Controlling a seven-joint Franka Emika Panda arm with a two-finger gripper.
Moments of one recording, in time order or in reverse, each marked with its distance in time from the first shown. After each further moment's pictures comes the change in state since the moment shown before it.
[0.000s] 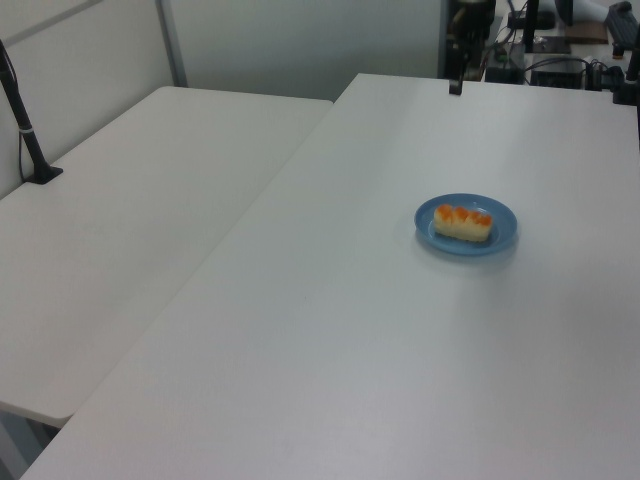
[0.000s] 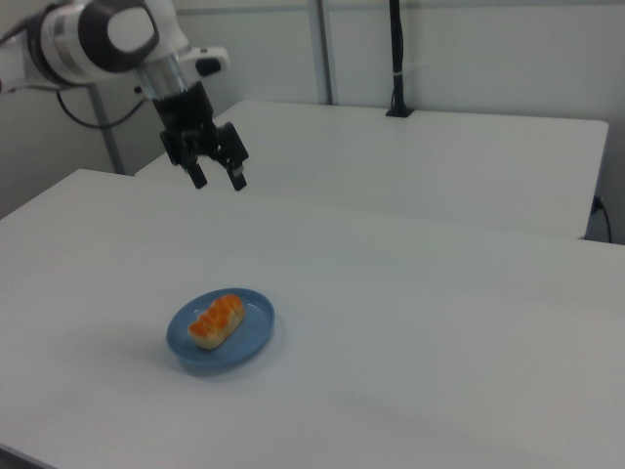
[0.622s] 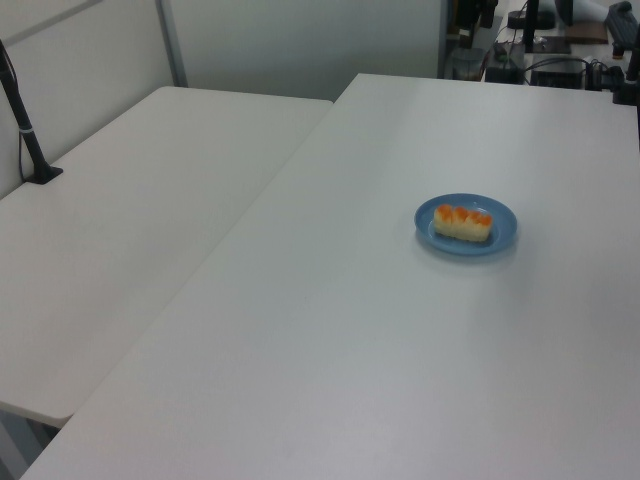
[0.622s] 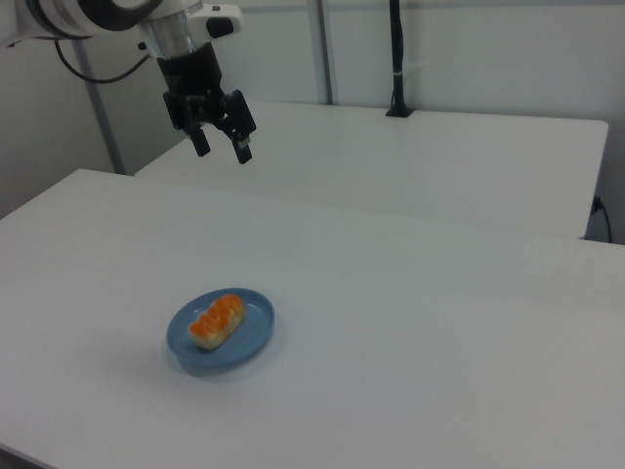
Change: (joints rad) arm 0.036 0.002 -0.126 0.150 0.108 -0.114 -0.062
